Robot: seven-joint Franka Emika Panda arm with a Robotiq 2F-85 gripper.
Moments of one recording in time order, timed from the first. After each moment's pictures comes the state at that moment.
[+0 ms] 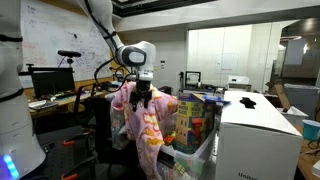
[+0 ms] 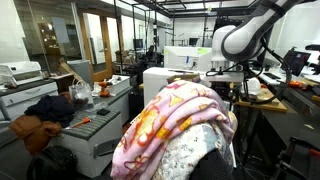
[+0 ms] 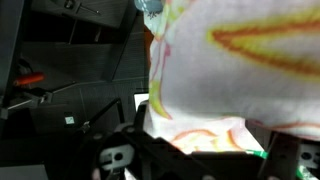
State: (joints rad) arm 0.06 0.16 0.00 -2.39 0.10 2.45 1.15
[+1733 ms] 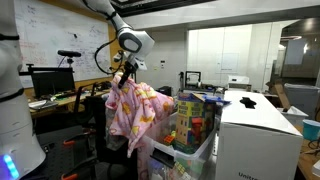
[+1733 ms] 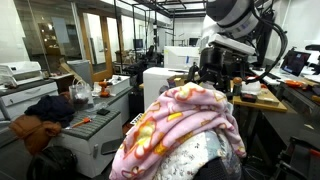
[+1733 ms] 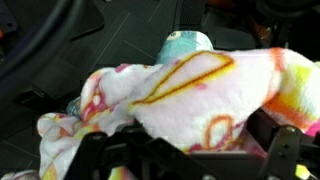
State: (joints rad) arm 0.08 0.08 0.13 -2.24 0.67 1.99 0.34
